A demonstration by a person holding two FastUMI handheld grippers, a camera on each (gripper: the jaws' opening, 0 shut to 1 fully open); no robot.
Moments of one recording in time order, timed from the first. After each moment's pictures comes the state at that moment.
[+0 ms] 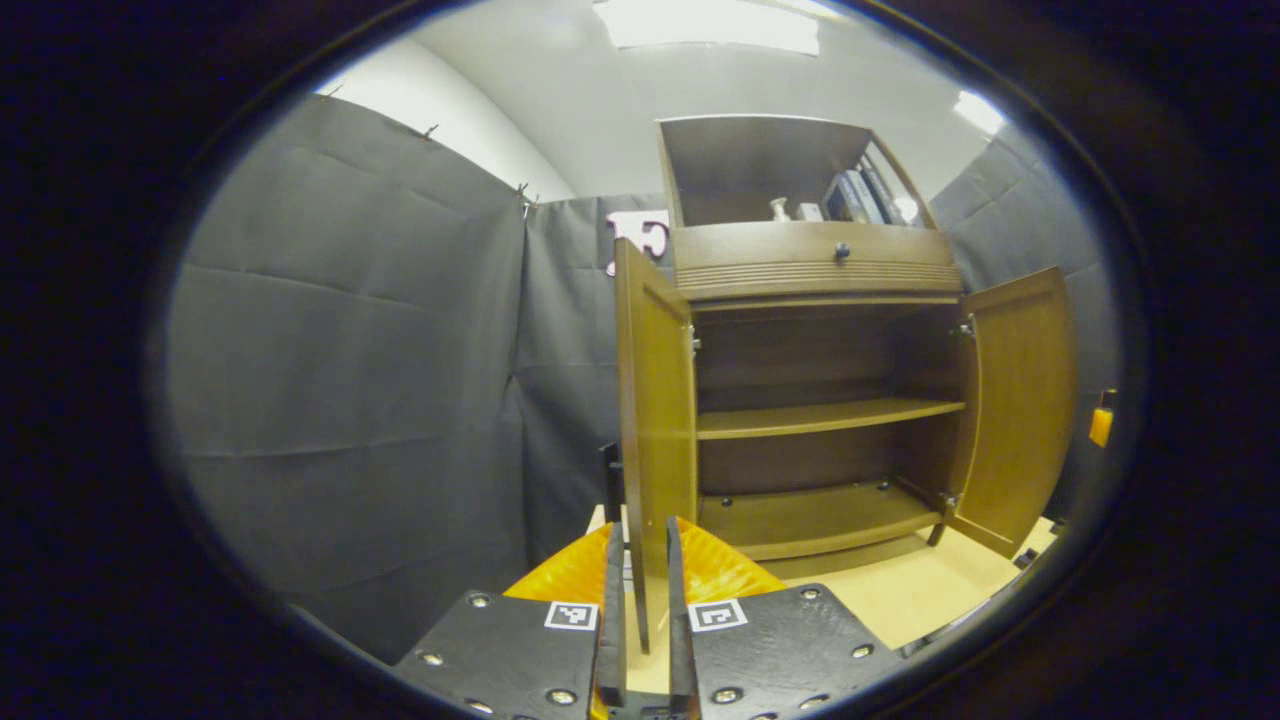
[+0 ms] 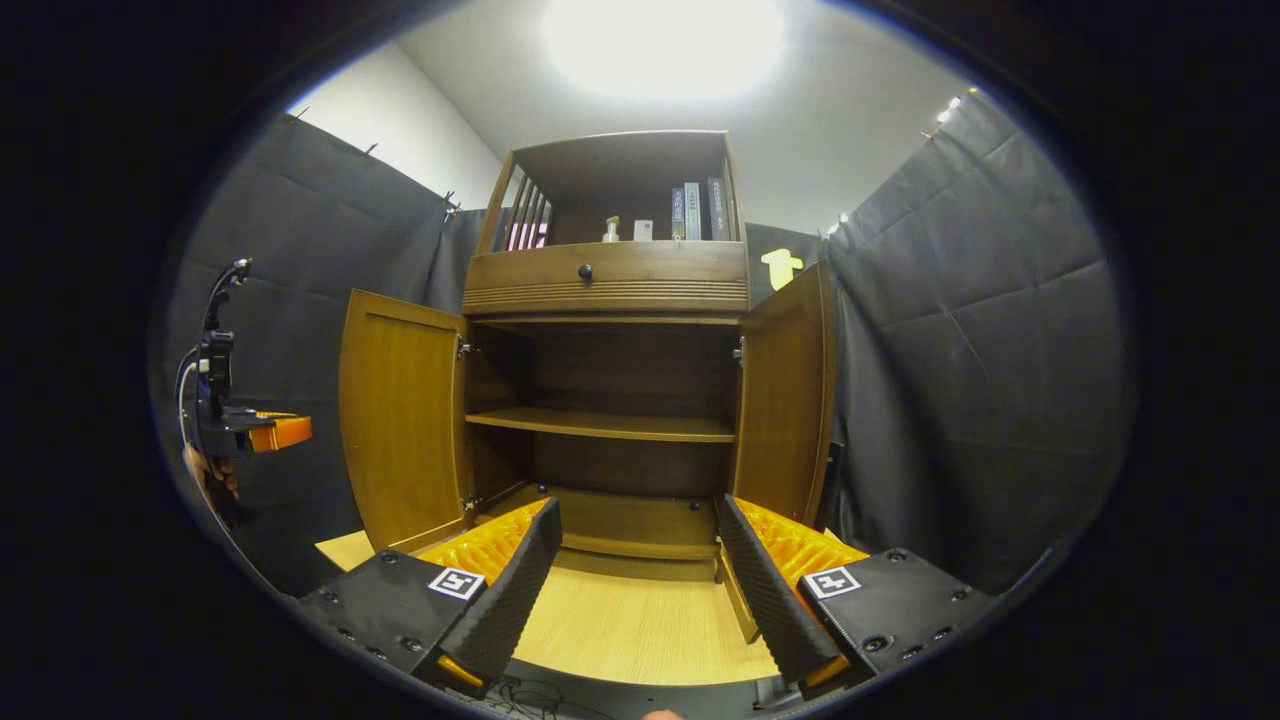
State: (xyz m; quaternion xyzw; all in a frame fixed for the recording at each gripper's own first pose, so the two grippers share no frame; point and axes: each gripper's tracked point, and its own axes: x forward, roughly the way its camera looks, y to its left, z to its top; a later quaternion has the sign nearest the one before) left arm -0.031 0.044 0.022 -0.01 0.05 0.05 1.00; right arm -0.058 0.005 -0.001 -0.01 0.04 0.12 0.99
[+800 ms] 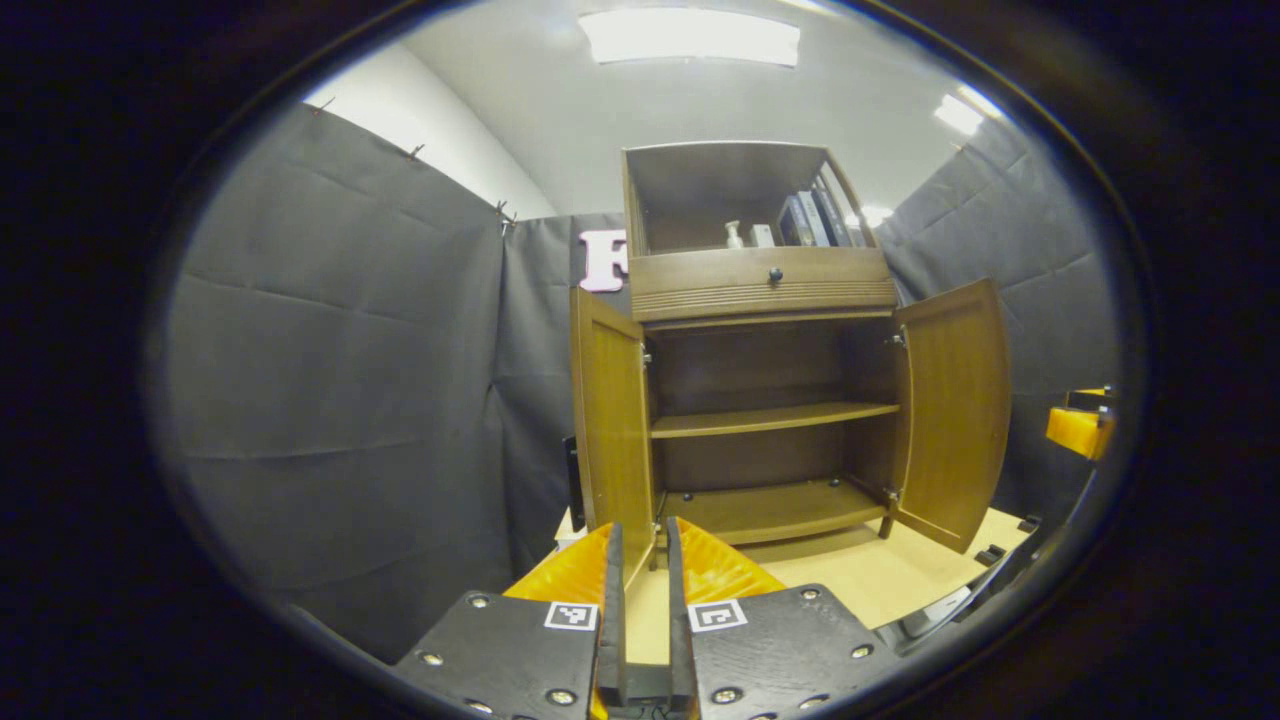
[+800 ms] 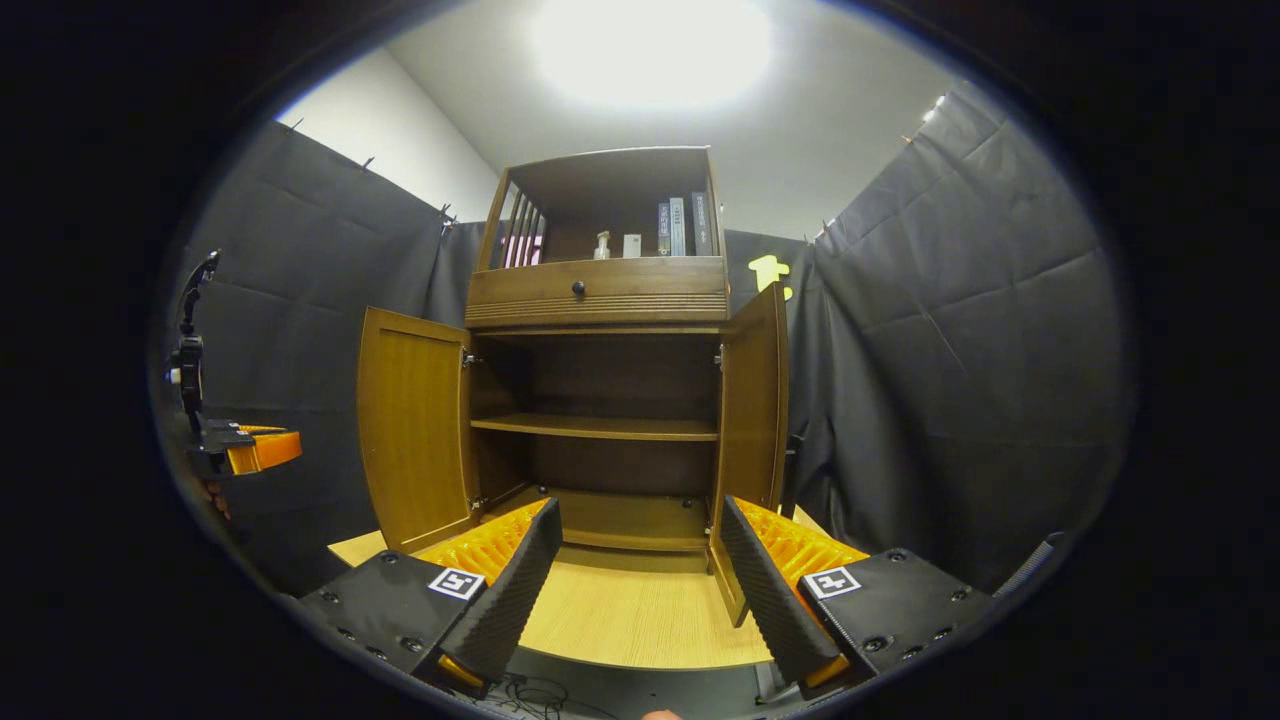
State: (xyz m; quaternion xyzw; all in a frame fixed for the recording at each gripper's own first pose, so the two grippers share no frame) left arm -0.116 0.000 0.040 -0.01 0.03 0.02 1.00; right arm -0.107 -0.016 0.005 0.00 0.03 0.11 0.99
